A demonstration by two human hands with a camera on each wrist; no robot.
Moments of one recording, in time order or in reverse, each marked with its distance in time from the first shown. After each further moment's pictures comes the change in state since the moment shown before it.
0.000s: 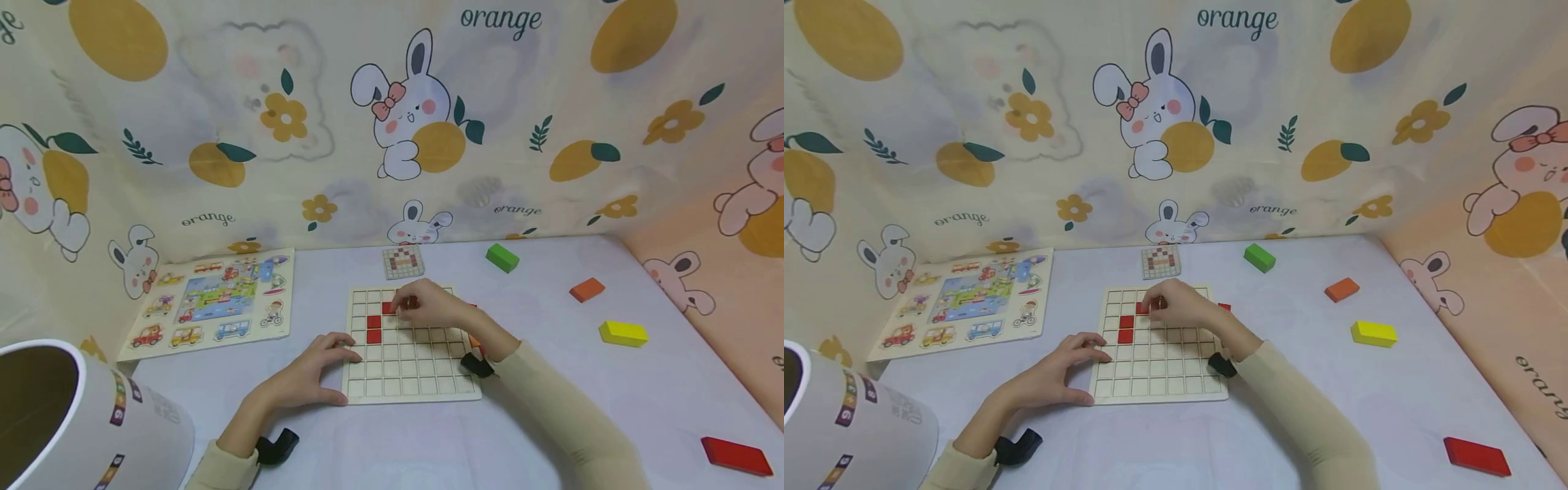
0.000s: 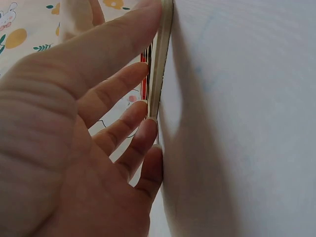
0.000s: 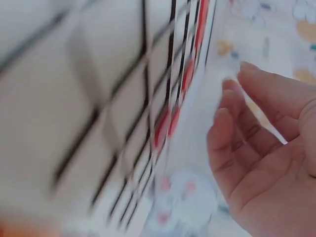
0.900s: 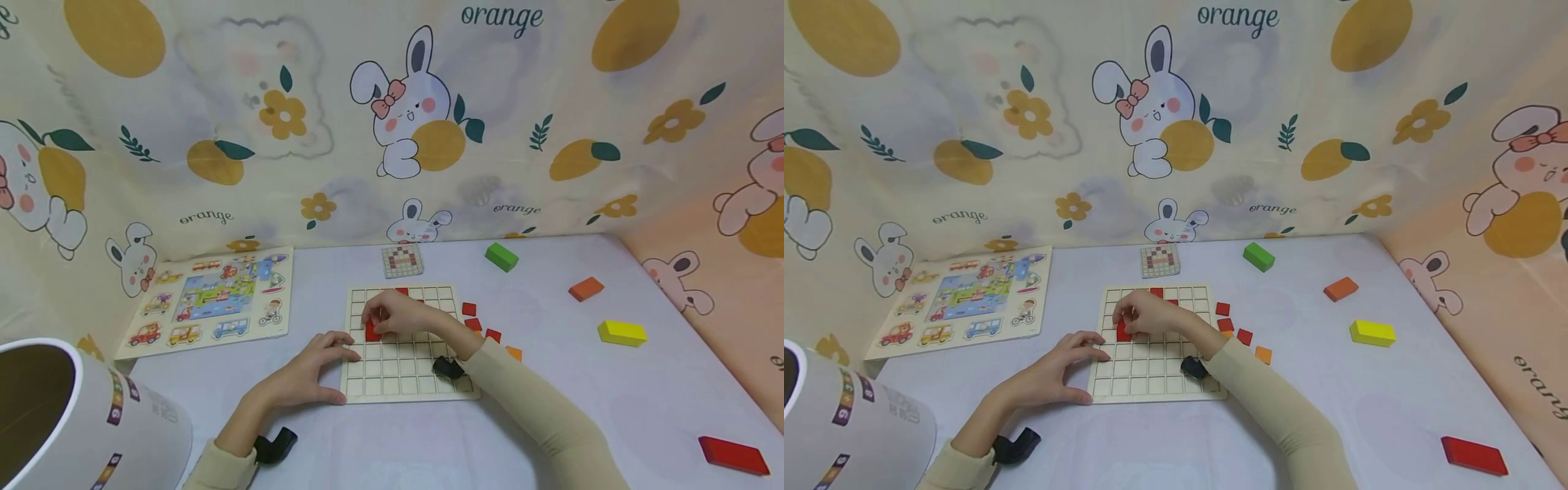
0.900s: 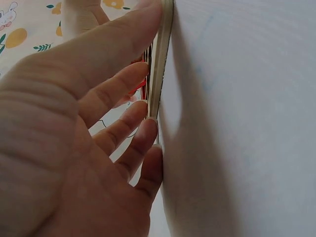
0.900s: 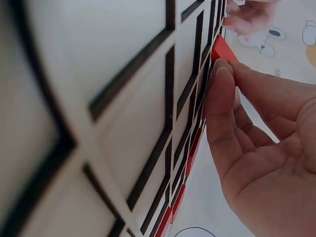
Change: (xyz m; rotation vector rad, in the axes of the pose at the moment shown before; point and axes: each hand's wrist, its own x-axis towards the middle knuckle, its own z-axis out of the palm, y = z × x) left_hand -0.001 -0.002 -0.001 -0.007 0.001 0.017; right_hand 0.036 -0.008 0.037 0.128 -0.142 -0.016
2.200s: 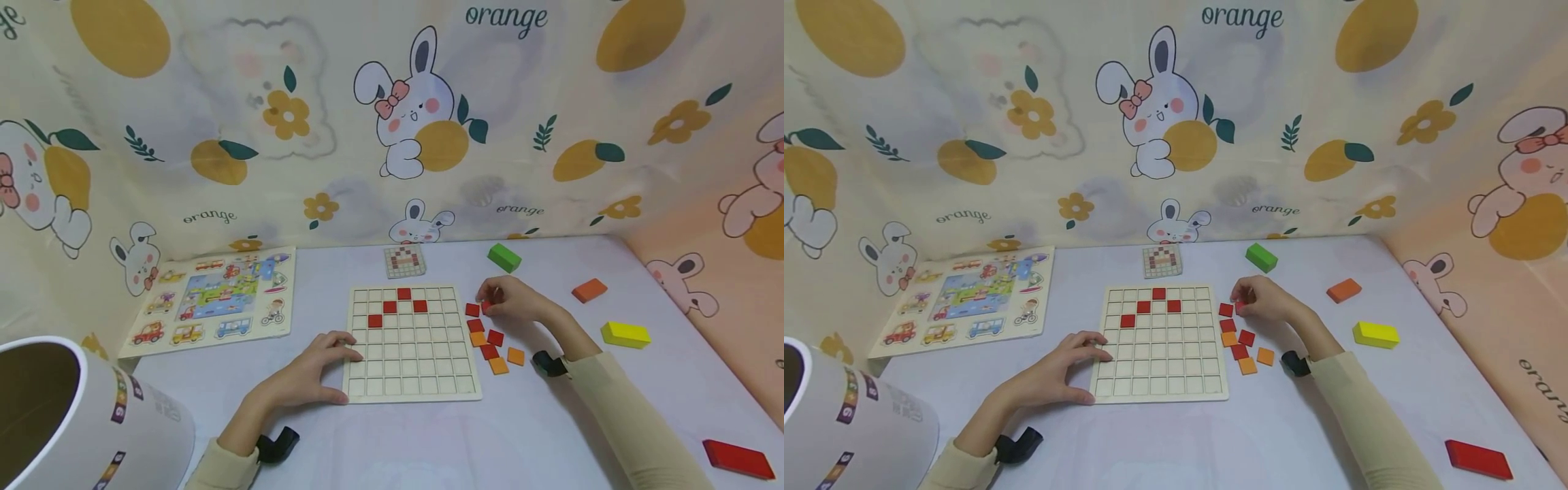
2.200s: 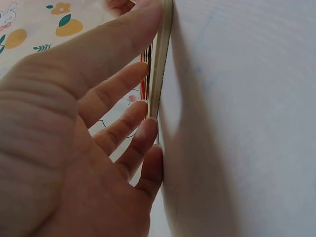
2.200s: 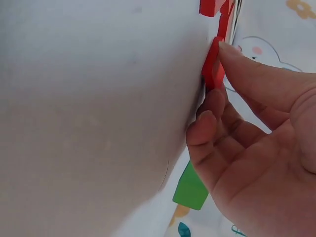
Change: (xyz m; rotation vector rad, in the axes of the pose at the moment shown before) left_hand 0.000 -0.001 0.001 0.015 0.006 -0.019; right_hand -0.145 0.075 -0.091 -0.134 0.249 0.367
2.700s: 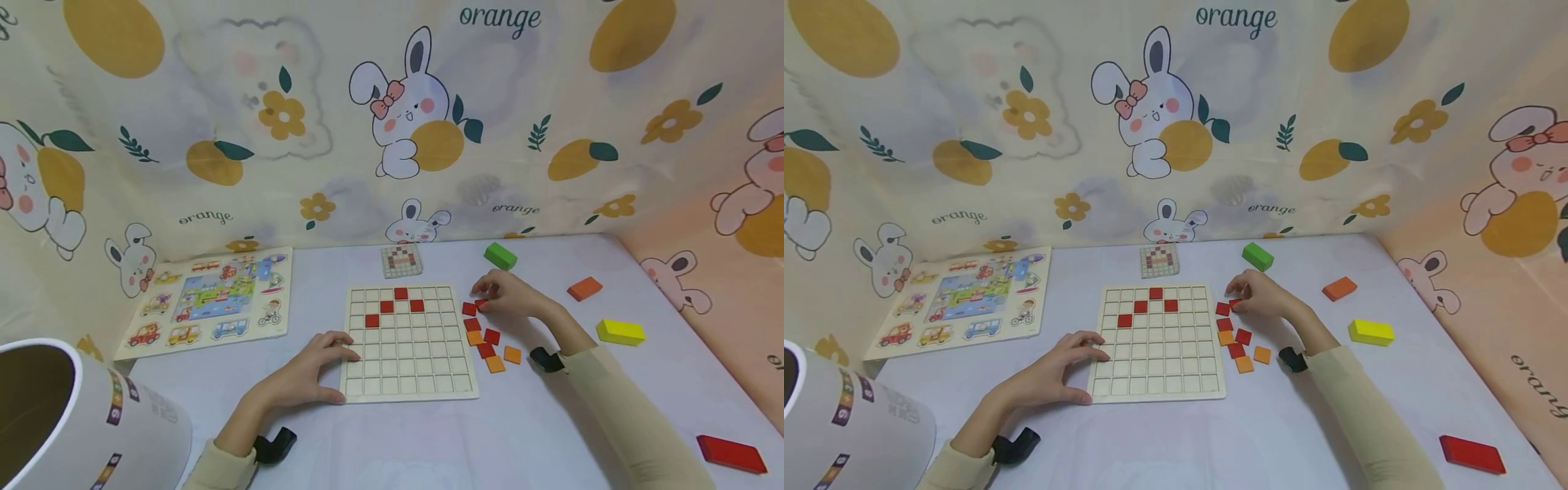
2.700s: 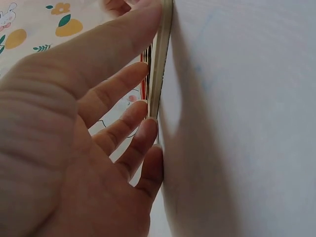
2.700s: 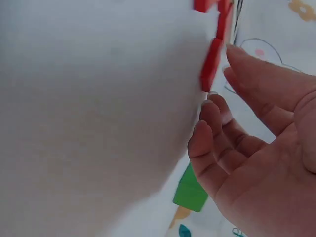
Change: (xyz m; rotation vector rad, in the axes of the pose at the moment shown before) left_hand 0.001 0.003 0.000 -0.006 -0.003 -0.008; right_hand 0.001 -0.001 -0.004 -0.017 0.039 -0.042
